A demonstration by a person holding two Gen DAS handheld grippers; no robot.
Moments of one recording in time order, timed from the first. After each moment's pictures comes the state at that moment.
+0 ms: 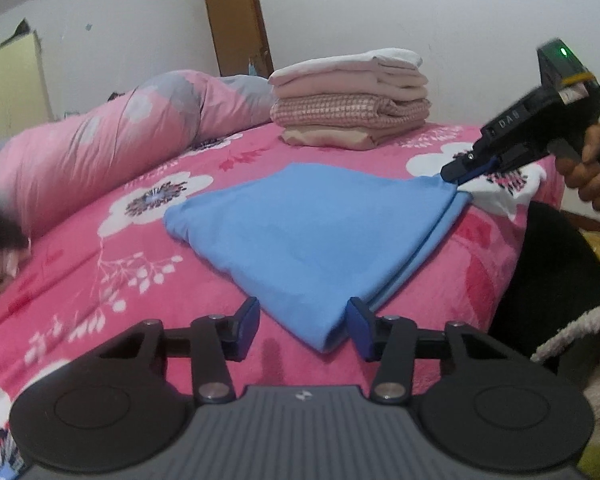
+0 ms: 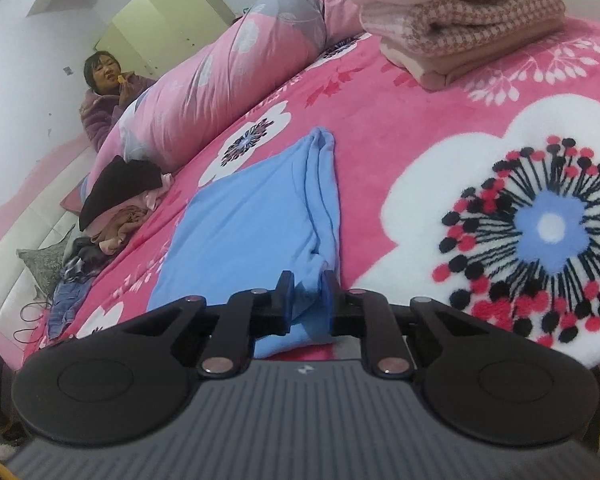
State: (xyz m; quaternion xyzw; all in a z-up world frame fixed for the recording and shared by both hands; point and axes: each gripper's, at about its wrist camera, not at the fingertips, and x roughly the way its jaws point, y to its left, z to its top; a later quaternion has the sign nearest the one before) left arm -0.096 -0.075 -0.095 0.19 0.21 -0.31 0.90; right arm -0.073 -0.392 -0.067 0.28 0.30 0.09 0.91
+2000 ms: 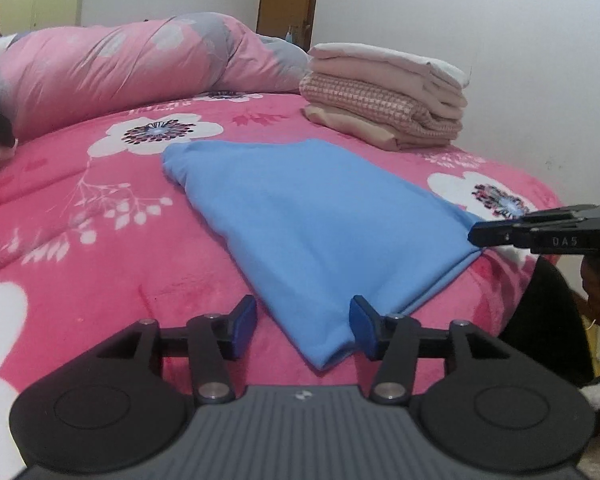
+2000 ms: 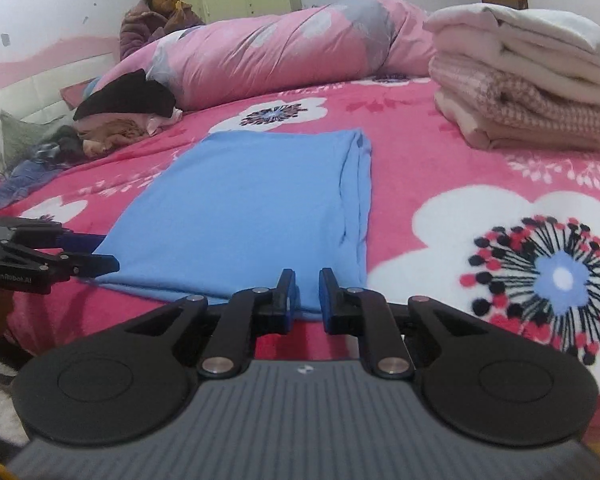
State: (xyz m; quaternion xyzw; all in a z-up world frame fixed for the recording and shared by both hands) left arm -0.056 -0.062 -0.106 0.04 0.30 -0.31 0.90; right arm -0.091 -0.339 -0.071 0.05 0.28 0.10 0.95
